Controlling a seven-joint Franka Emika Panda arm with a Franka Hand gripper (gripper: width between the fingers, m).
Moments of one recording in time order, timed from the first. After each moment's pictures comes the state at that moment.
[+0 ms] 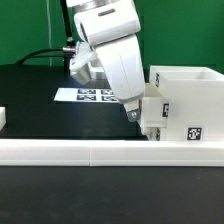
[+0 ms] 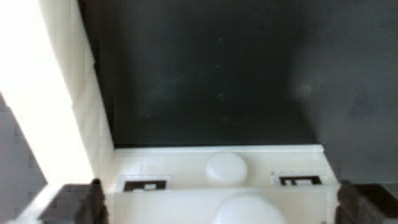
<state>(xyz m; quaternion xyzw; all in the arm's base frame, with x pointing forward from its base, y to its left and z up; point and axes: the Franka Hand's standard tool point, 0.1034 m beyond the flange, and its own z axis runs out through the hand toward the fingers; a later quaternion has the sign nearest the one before) 0.601 0.000 0.056 -0.69 -0.70 -0.11 0.12</state>
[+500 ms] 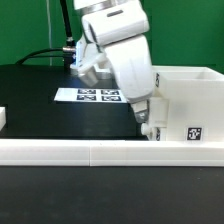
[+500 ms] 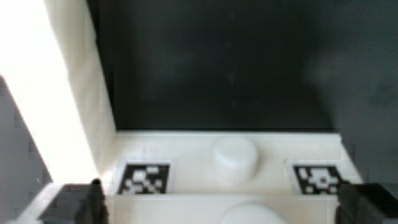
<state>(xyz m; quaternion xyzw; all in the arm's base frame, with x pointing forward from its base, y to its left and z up) 0.603 0.020 0.055 -0.69 -0.71 -0.12 0.10</state>
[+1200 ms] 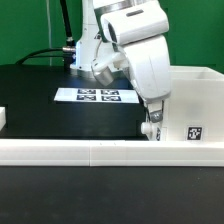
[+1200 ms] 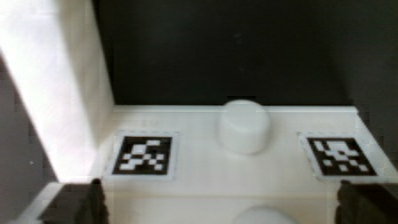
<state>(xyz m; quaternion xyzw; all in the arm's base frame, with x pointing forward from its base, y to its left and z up) 0.607 0.035 0.057 -0.68 -0.72 -0.11 0.09</state>
